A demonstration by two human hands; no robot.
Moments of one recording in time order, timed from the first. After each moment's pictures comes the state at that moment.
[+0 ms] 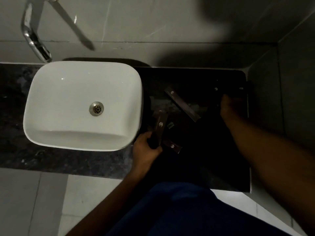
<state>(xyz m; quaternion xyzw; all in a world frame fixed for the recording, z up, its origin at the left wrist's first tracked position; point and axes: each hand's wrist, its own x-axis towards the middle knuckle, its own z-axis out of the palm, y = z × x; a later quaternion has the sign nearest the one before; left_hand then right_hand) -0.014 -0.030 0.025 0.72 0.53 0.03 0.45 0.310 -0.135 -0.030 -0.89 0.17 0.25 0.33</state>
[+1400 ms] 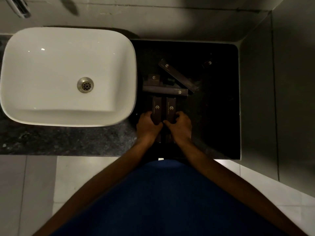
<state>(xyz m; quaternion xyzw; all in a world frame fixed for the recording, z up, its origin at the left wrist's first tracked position) -0.013 -0.043 -0.032 0.75 0.50 -0.05 0.42 0.073 -0.144 -0.054 -0.90 -0.08 0.30 0.30</state>
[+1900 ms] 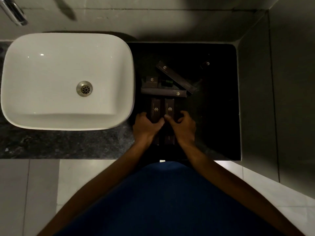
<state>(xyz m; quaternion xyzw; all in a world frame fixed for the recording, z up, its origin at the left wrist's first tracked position) -0.006 -0.039 -0.020 0.73 0.55 -0.04 0.40 0.082 -0.153 -0.048 -0.90 -0.03 0.28 0.34</state>
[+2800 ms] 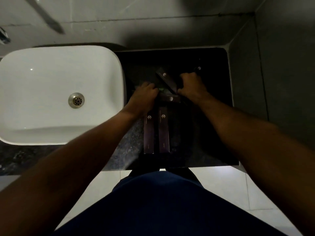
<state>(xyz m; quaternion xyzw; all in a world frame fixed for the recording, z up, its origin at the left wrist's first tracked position) 0.098 0.046 0.007 0.99 0.06 -0.09 0.09 0.264 -0.094 -0.016 -0.91 -0.31 0.23 0.17</state>
